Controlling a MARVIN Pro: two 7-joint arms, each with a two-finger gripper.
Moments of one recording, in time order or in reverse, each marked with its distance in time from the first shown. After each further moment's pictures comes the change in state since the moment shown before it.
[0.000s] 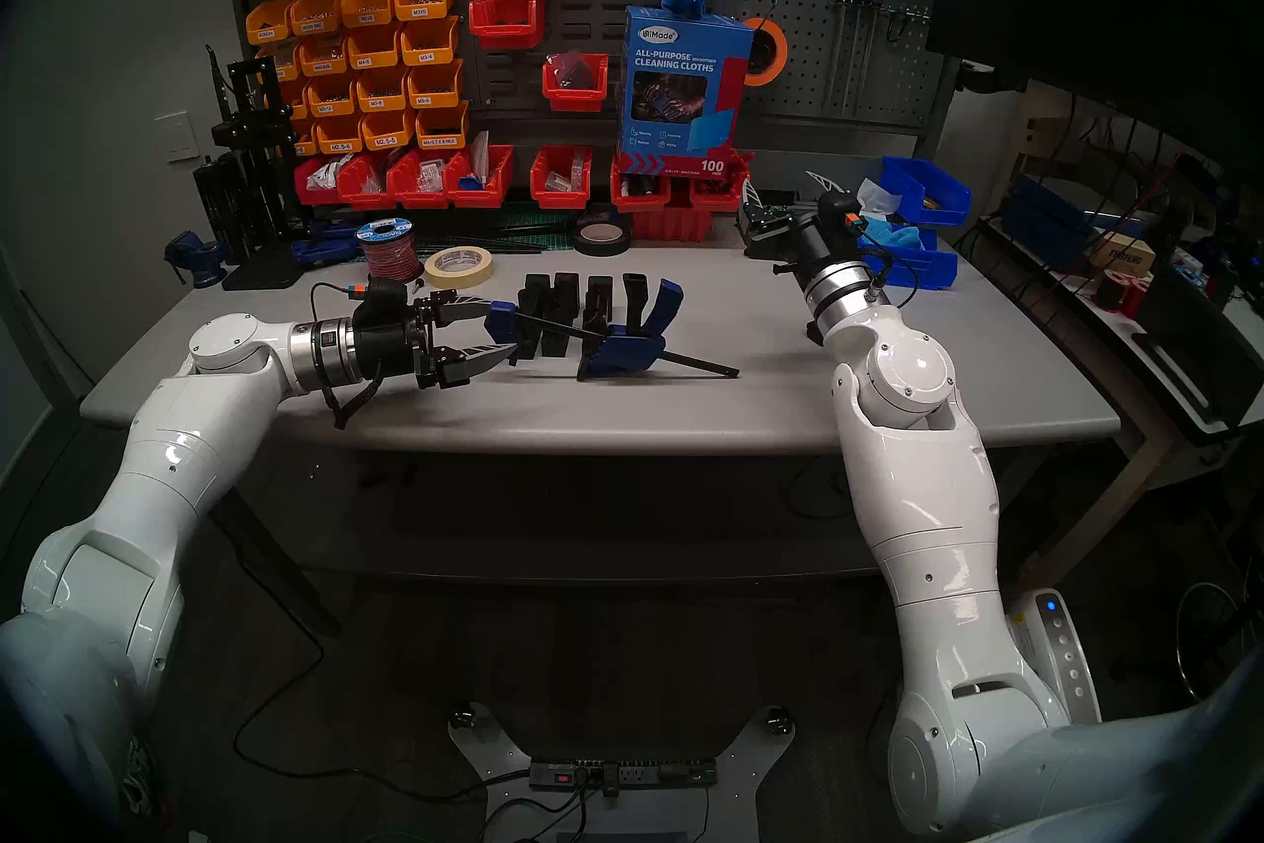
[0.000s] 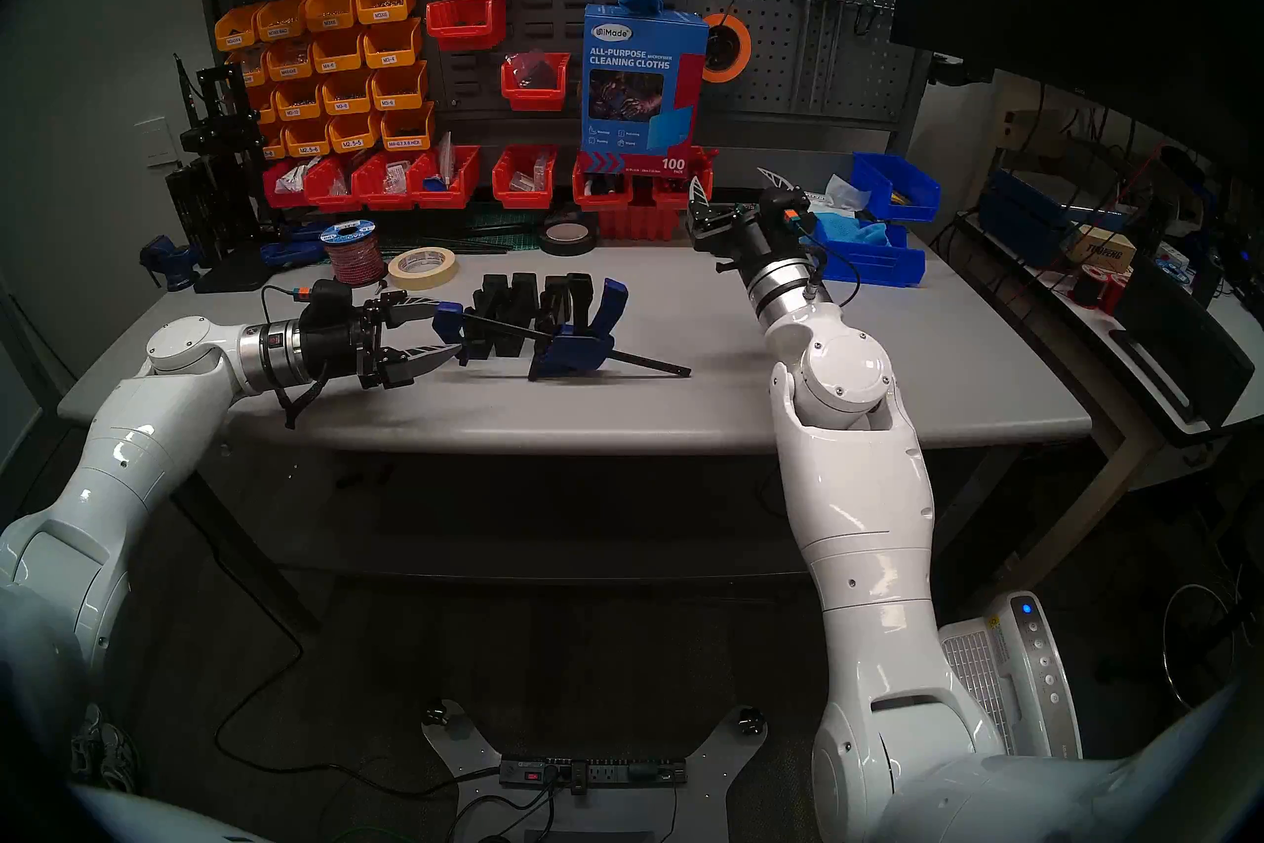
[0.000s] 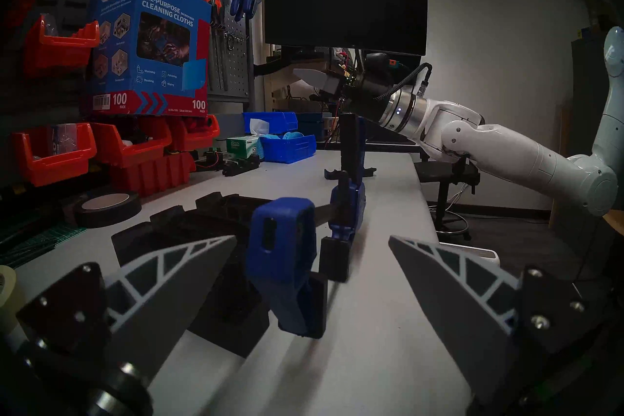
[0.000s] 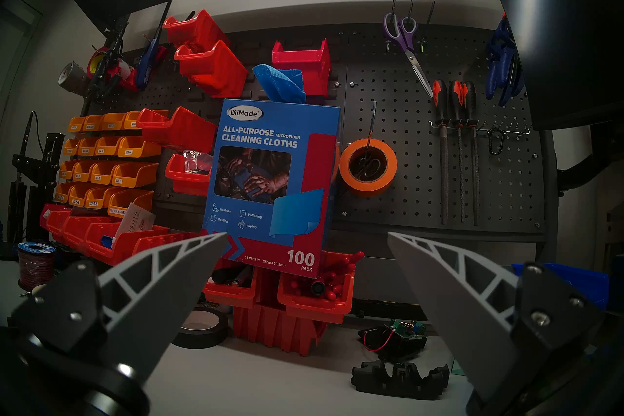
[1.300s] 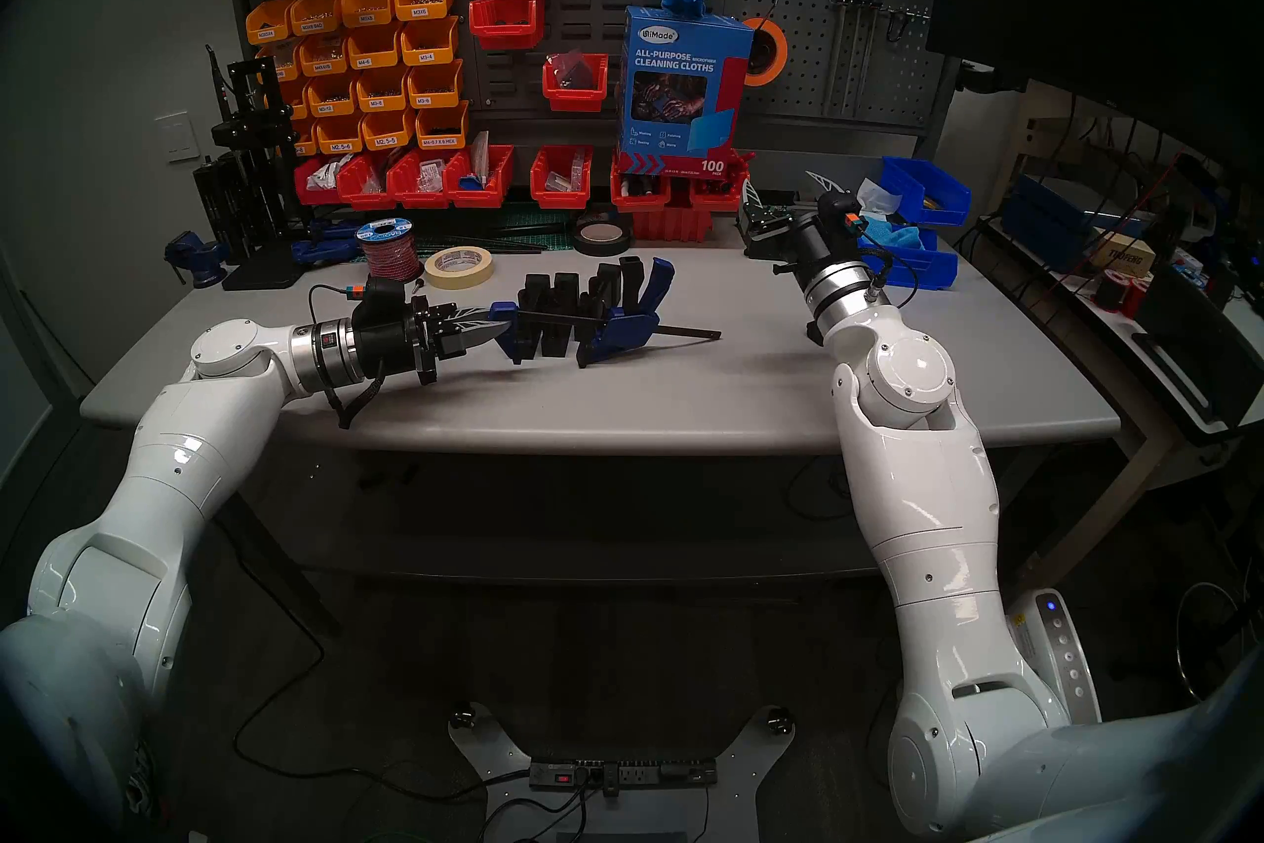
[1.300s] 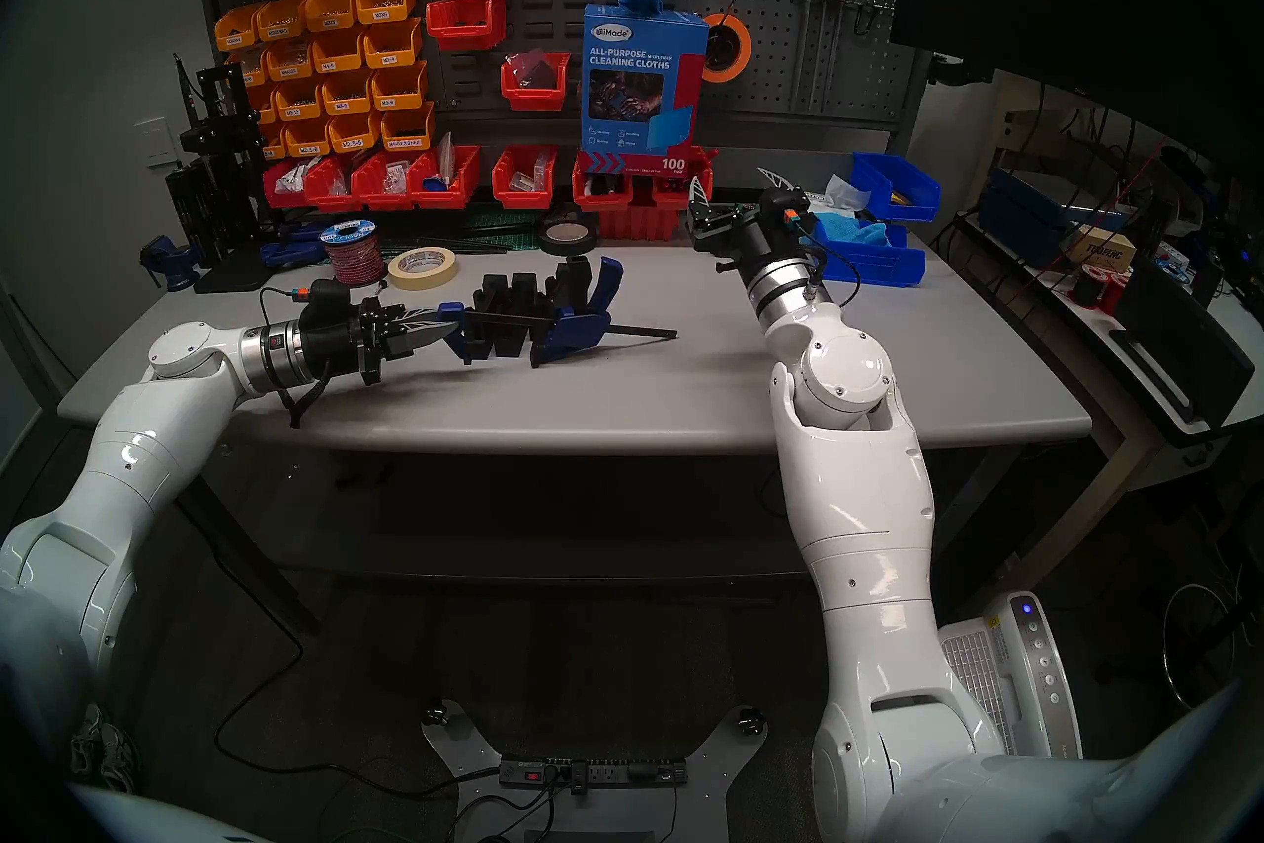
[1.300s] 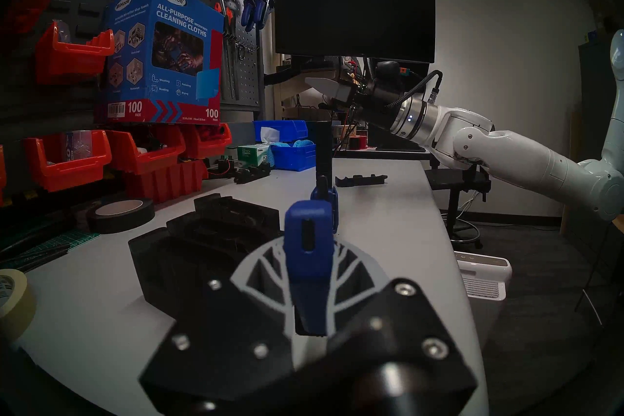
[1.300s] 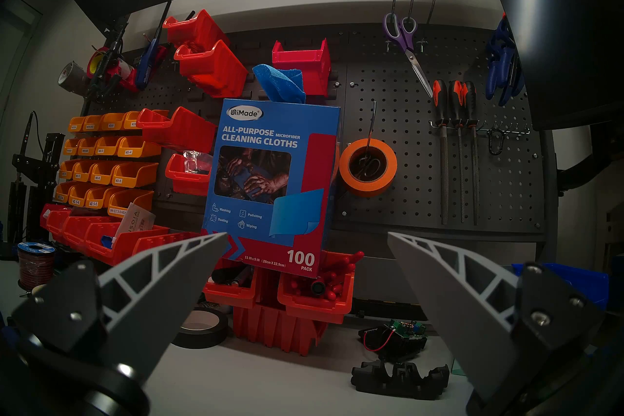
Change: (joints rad) left arm 0.006 -0.020 -0.028 0.024 -0.004 -0.017 0.004; right arm 0.000 0.000 0.000 0.000 0.000 0.000 0.000
